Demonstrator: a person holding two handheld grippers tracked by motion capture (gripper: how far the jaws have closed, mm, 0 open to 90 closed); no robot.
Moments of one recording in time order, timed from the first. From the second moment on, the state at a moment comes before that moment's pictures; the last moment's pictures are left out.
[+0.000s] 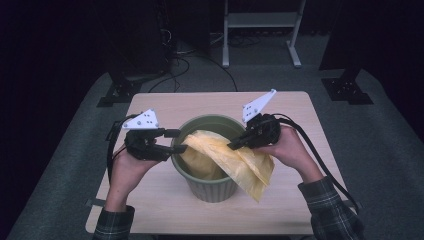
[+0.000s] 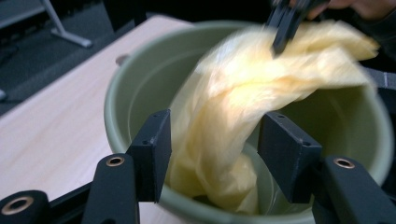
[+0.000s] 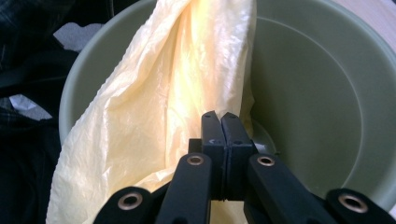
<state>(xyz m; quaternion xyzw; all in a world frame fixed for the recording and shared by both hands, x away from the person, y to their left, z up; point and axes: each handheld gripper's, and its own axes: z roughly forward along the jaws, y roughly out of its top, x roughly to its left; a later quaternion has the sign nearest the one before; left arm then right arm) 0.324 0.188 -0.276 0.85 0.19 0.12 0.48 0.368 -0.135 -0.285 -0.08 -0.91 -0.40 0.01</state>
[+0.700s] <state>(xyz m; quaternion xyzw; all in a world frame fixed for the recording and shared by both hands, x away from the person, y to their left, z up) 0.334 0.142 -0.288 0.88 0.14 0.08 0.45 0.380 -0.111 -0.261 -0.07 -0.88 -0.47 -0.01</state>
